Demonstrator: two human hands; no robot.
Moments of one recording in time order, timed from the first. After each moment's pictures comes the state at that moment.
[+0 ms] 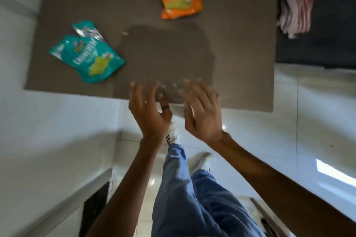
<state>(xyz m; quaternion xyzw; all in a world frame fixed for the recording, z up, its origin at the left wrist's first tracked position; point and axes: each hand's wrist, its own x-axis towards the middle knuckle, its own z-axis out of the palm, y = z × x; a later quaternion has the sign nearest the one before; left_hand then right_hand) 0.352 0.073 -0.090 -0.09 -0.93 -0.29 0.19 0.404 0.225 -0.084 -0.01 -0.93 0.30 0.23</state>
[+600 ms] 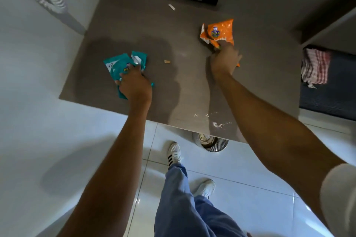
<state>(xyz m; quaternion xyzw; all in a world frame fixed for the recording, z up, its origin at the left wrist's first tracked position) 0.142 -0.009 -0.070 0.15 -0.98 -0.16 -0.03 0.125 0.244 -0.061 -0.31 -0.92 0.21 0.08</state>
